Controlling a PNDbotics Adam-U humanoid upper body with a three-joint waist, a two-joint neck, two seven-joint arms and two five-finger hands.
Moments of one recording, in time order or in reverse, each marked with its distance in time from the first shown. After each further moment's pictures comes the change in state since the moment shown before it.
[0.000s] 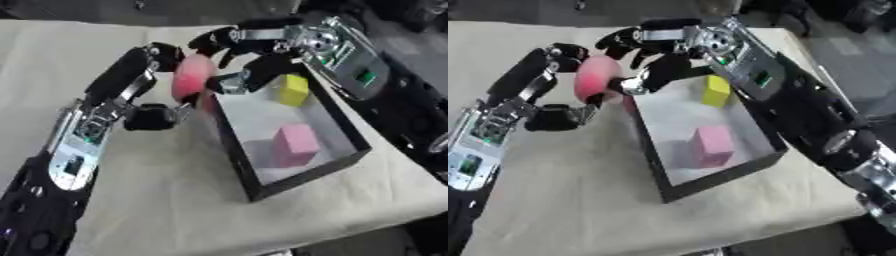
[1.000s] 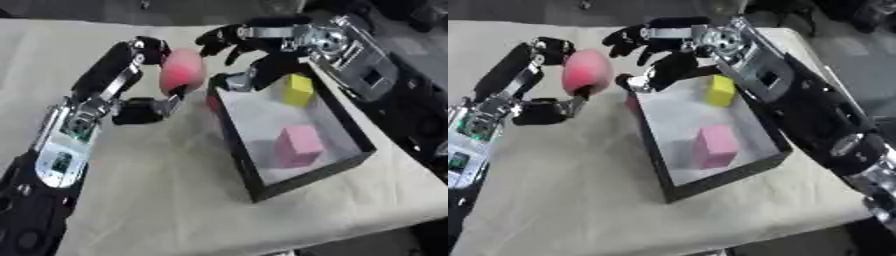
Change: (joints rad) left arm 0.008 0.034 0.032 -0.012 0.010 0.039 0.010; right arm 0.004 0.000 -0.006 -0.005 0.013 -0.003 0.003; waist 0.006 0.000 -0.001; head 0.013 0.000
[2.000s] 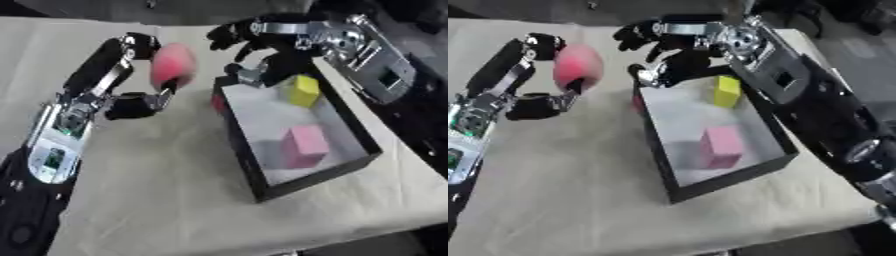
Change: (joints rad) left arm 0.017 0.044 0.015 -0.018 0.023 0.028 -0.009; right arm 0.000 0.001 -0.020 -0.019 -0.030 0.021 -0.031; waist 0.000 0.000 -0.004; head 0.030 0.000
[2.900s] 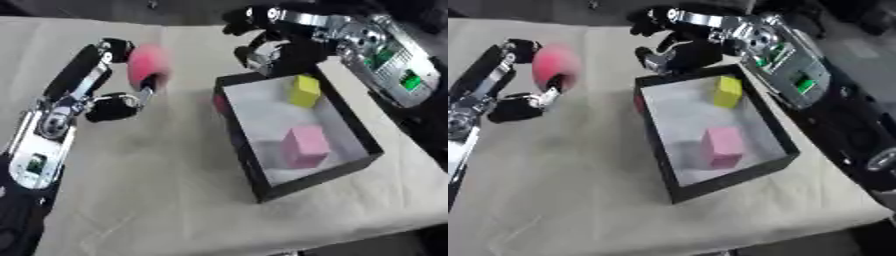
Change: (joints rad) left arm 0.029 0.049 0.040 -0.006 0.013 0.061 0.003; right arm 0.033 -0.010 -0.020 -0.054 -0.036 0.068 -0.073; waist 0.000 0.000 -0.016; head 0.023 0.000
